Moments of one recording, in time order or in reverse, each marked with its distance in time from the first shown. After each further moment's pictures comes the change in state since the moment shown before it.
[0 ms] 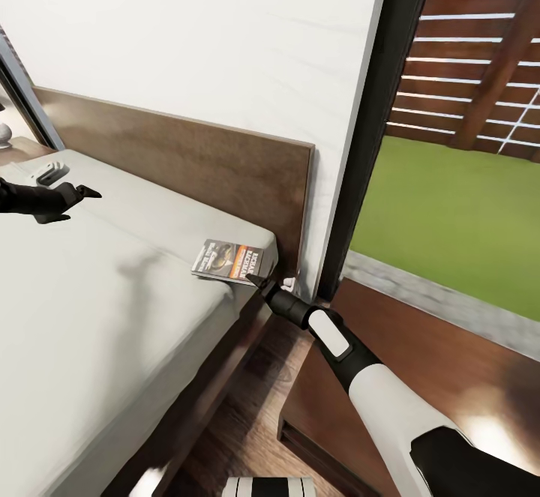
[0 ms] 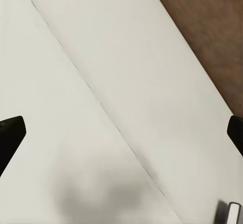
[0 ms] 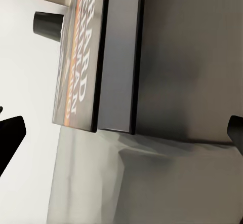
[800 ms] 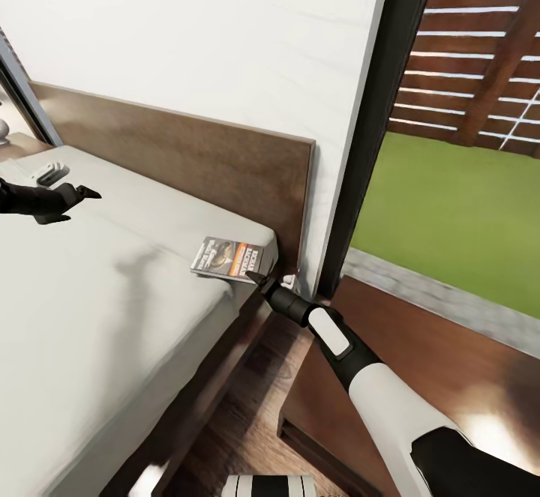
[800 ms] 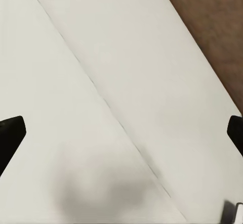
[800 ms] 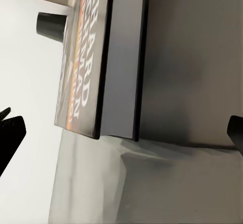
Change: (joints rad) left arm 0.000 0.000 0.000 0.004 -0.001 0.000 0.000; right arm 0.000 0.000 0.000 -0.023 0.000 0.000 0.004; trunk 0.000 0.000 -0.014
